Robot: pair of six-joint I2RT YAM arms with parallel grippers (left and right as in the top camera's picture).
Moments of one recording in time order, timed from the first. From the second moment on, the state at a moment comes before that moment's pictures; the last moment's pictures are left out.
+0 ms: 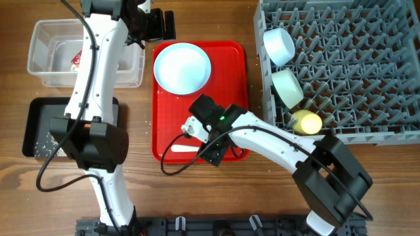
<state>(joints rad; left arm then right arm) -0.15 2.12 2.28 -1.32 0.13 -0.20 0.82 1.84 1.17 -0.74 -0.16 -0.34</state>
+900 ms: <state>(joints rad) -0.15 2.12 2.28 -1.32 0.13 -0.20 0.83 1.88 1.13 -0.63 -0.15 -0.29</state>
